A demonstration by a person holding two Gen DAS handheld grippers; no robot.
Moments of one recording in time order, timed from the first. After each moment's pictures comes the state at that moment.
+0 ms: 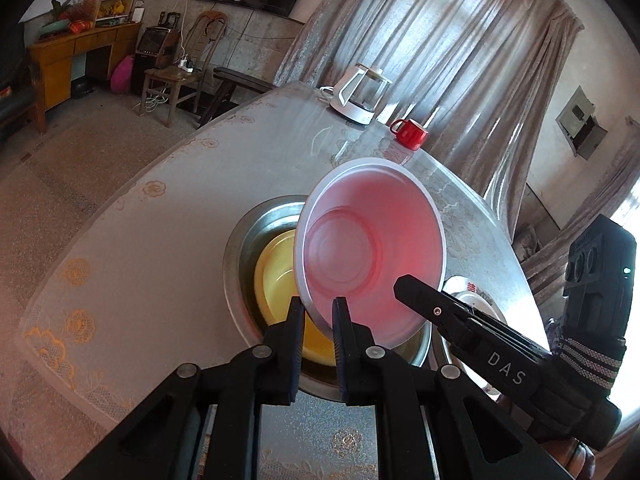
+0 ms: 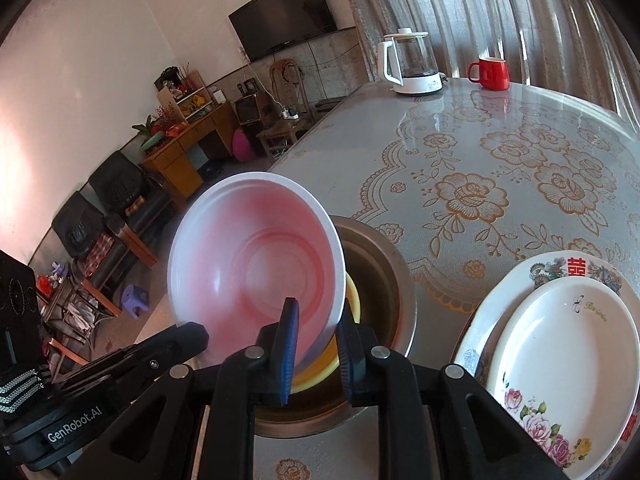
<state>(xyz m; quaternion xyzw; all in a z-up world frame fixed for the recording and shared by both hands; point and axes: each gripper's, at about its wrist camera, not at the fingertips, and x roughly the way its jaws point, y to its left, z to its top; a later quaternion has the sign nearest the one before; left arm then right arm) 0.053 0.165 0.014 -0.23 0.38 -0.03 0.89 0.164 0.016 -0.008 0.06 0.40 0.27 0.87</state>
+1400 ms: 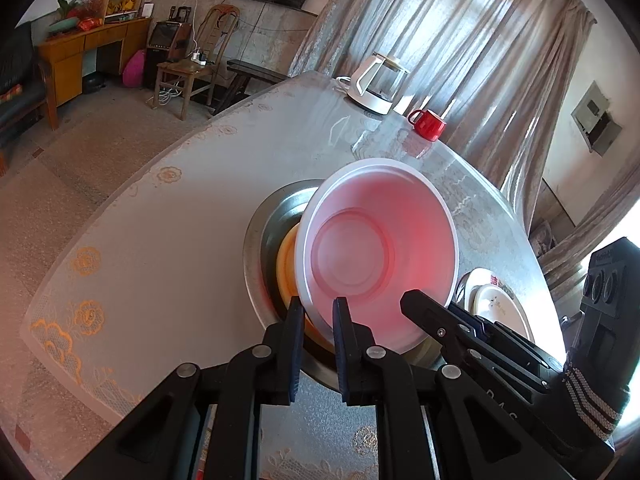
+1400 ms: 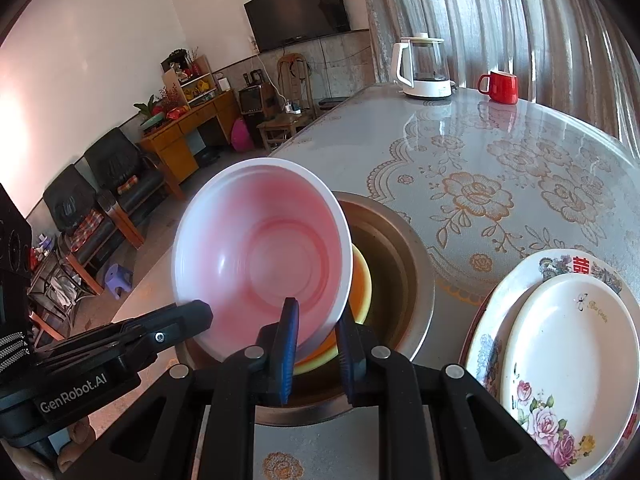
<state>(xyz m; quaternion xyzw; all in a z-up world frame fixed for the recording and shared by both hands) 0.055 0.166 0.004 -0.22 0.40 -0.01 0.89 0.144 0.032 -0.020 0.01 0.39 0.26 0.88</state>
